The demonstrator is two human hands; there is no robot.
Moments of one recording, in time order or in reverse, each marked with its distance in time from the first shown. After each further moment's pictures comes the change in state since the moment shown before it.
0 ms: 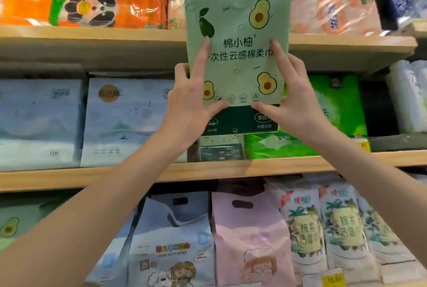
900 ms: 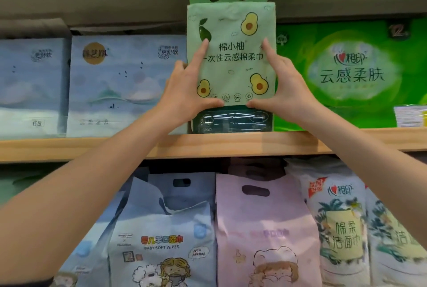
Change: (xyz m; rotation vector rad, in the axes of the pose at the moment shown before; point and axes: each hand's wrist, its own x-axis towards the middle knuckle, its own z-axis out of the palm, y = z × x) left_hand -0.001 -0.083 0.077 0.127 -0.242 -0.175; right_hand -0.002 0.093 0.087 0.080 -0.255 0.114
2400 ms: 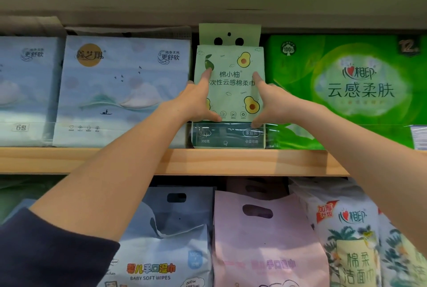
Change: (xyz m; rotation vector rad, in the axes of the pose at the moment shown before) left_hand 0.052 -0.030 0.034 0.059 -0.297 -0.177; right_hand 0.051 0.020 0.021 -0.323 -0.378 0.206
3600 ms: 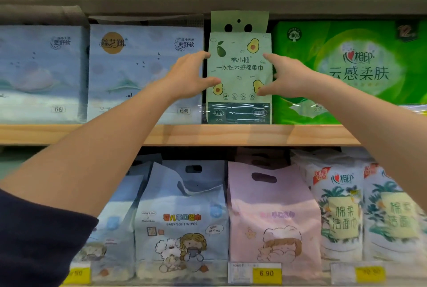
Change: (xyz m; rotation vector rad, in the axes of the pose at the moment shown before) left_hand -0.049 -0.008 -0.048 0.040 0.144 0.120; right_hand -0.035 -0.031 -0.026 0.005 0.085 0.007
